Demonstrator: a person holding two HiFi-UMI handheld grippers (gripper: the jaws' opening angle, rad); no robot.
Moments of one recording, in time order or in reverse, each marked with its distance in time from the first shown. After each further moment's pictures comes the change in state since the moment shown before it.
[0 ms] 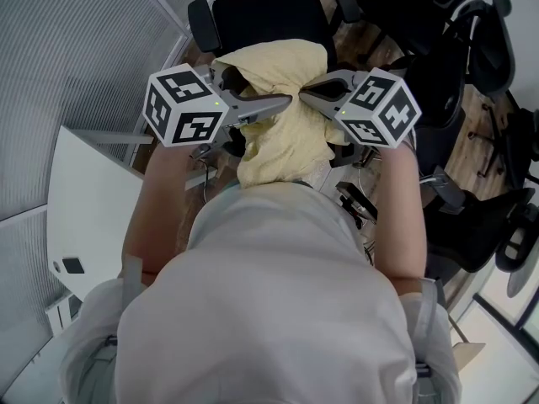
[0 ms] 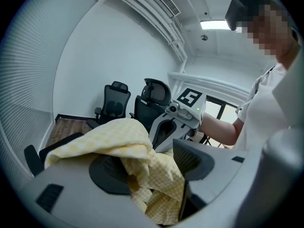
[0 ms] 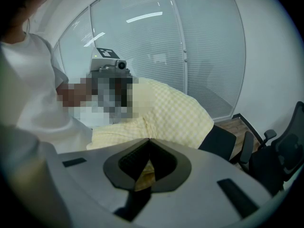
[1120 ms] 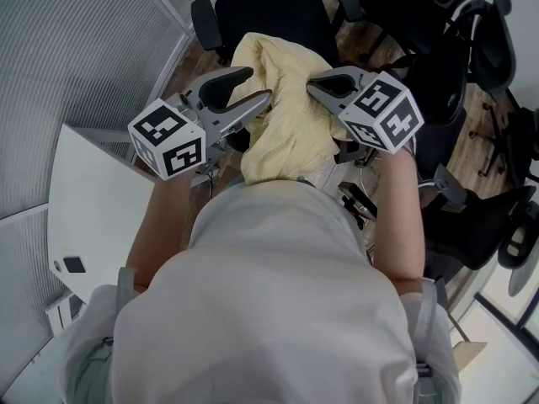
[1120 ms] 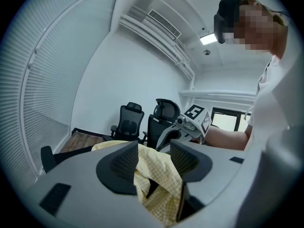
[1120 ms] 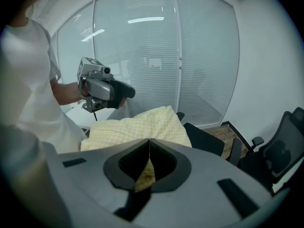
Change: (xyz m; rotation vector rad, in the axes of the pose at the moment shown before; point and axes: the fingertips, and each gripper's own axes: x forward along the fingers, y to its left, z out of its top) left arm -0.049 0.003 -0.004 -0.009 -0.266 0.188; right arm -0.004 -0.008 0.003 -0.046 -0.043 -0.134
